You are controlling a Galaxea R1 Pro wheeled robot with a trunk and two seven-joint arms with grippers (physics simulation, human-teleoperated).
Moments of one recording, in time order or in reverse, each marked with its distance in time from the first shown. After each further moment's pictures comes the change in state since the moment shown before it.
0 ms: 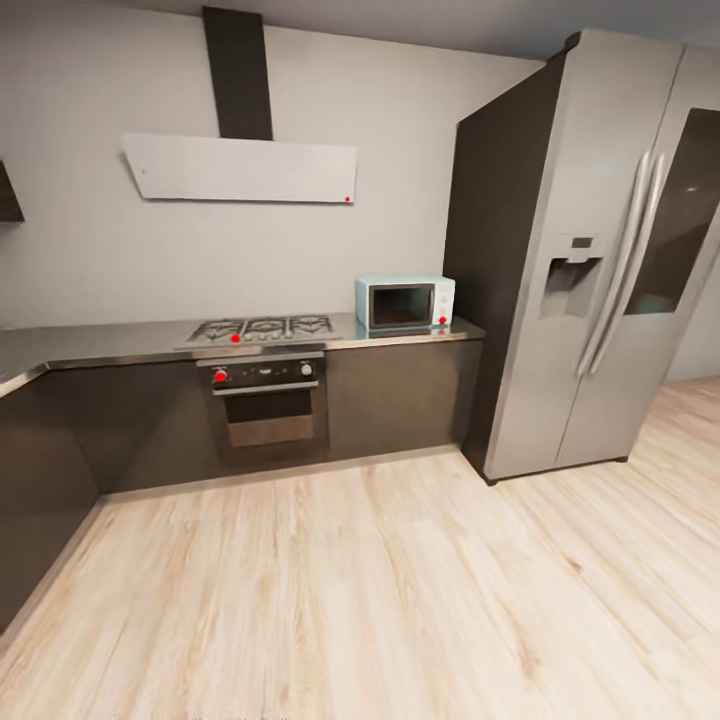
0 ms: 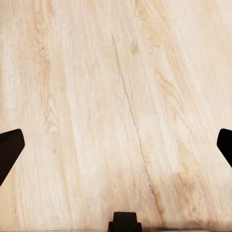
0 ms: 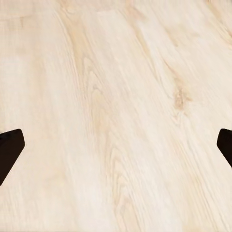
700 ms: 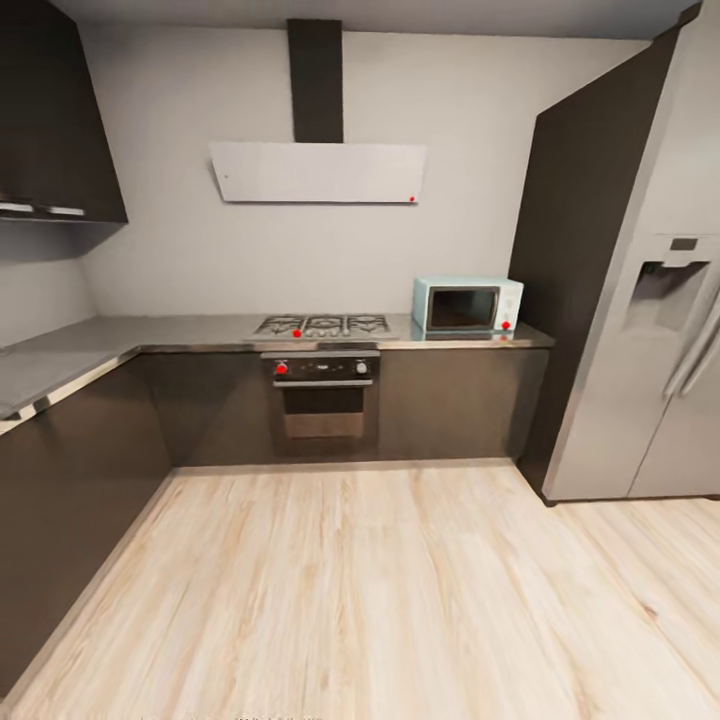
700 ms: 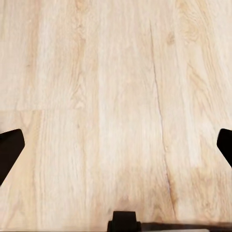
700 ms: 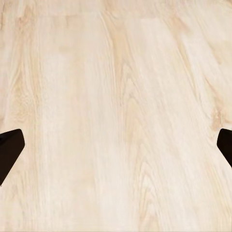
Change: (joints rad) left arm 0.000 -0.001 -0.001 0.002 0.000 0.000 0.000; right arm 0.000 0.000 0.000 0.003 0.000 -0.001 0.000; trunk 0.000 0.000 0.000
